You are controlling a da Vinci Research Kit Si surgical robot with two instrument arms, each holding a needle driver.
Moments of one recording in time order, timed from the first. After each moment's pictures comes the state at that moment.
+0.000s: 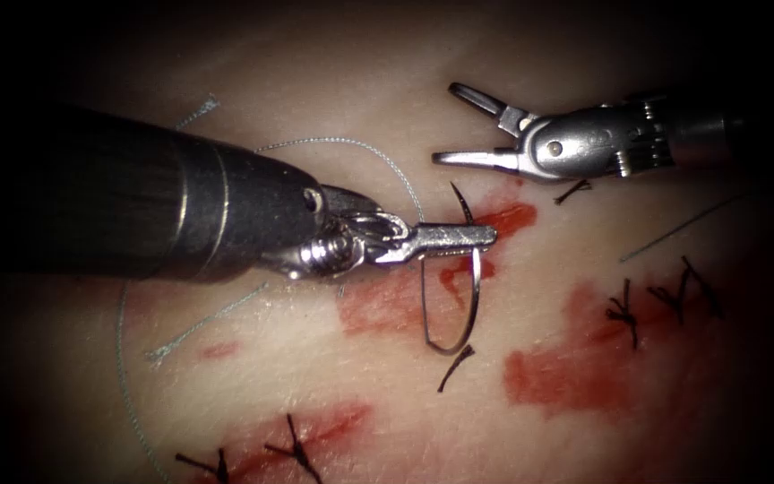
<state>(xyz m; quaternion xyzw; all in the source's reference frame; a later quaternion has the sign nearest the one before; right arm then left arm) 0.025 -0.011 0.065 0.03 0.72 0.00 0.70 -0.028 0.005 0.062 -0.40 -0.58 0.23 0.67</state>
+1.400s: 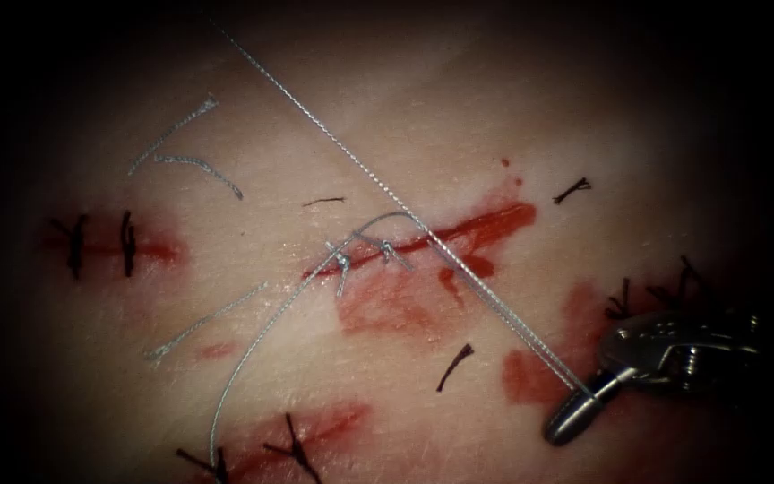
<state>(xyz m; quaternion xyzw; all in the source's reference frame) 0.013 -0.029 0.060 0.67 0.41 0.14 0.60 0.008 0.027 0.055 -0.77 -0.15 0.38 0.50</state>
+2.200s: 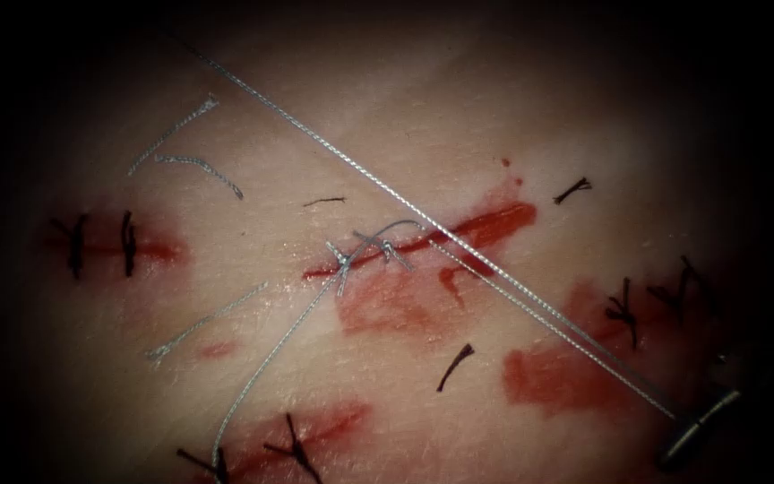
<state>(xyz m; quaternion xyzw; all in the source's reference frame) 0.004 -0.029 0.059 0.68 0.32 0.14 0.65 0.029 0.032 0.052 -0.77 -0.03 0.36 0.53</state>
